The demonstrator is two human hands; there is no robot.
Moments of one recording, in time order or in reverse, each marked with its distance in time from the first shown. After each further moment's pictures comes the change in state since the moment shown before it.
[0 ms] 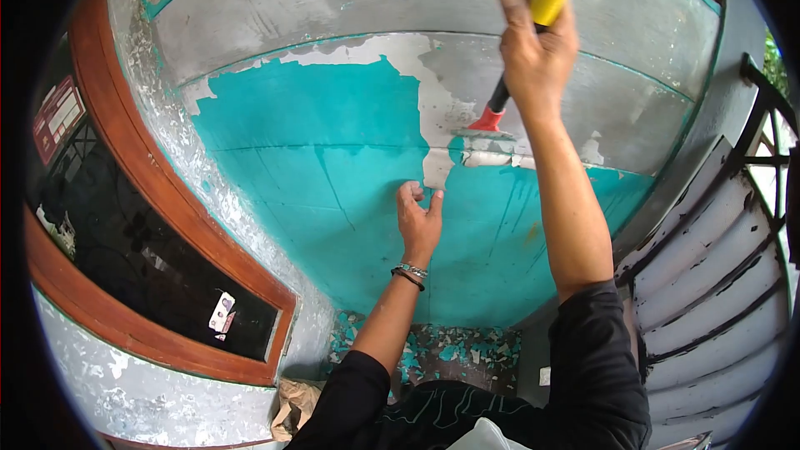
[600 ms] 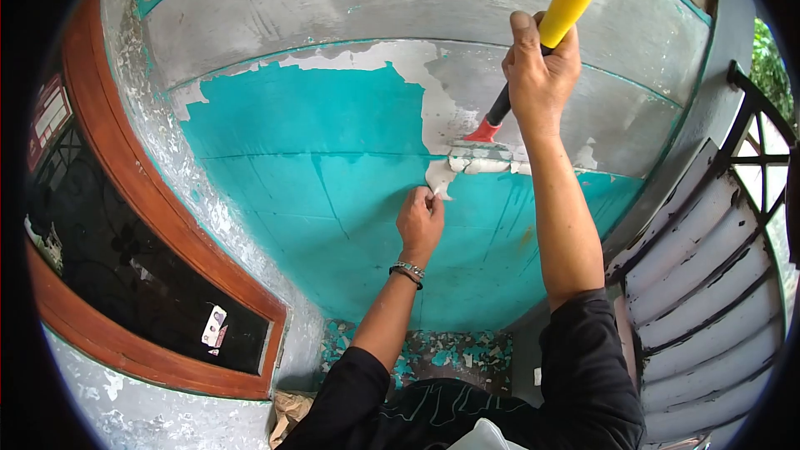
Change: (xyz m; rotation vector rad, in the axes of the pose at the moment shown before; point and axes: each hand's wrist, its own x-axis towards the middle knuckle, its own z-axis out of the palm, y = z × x) left_hand 0.015 -0.001 0.005 0.196 -0.034 0.158; right_hand -0.013 -0.011 0.004 0.129 -0.022 0.180
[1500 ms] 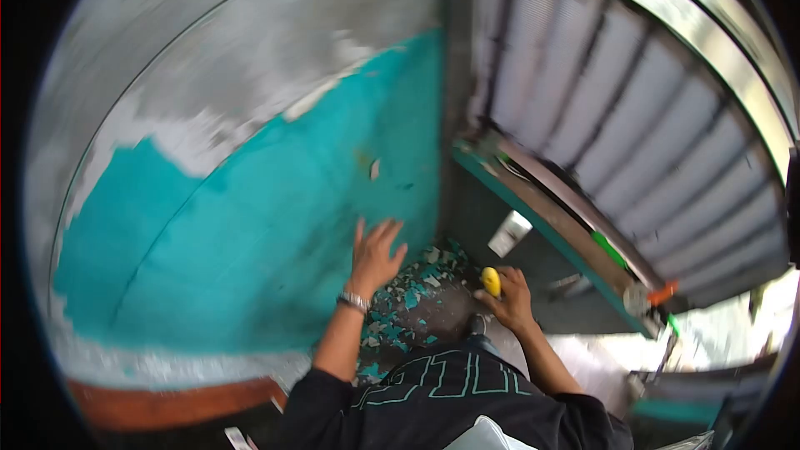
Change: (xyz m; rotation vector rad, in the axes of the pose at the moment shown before) left_hand -0.152 0.012 0.023 -0.118 -1.143 0.678; right_hand -0.418 -0.208 -0.223 -1.441 -0.075 0.773
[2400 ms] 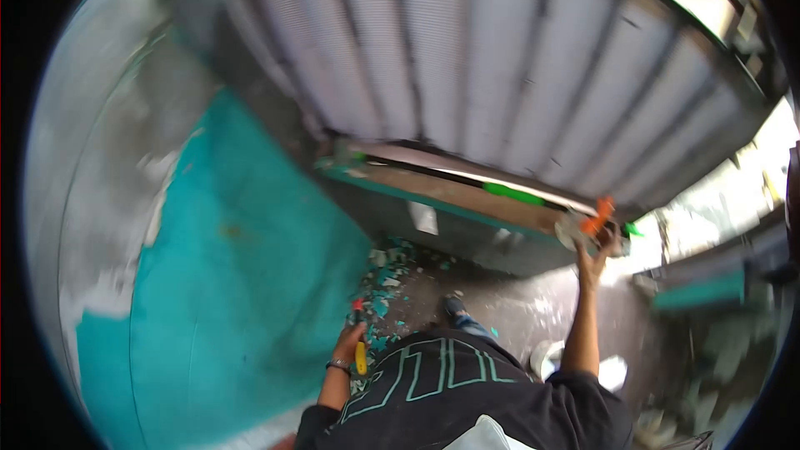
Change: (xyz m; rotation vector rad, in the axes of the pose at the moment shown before) left_hand -0.127 0.003 0.155 -1.142 -0.481 -1.133; right_hand -0.195 0.236 -0.187 -0.055 0.967 0.591
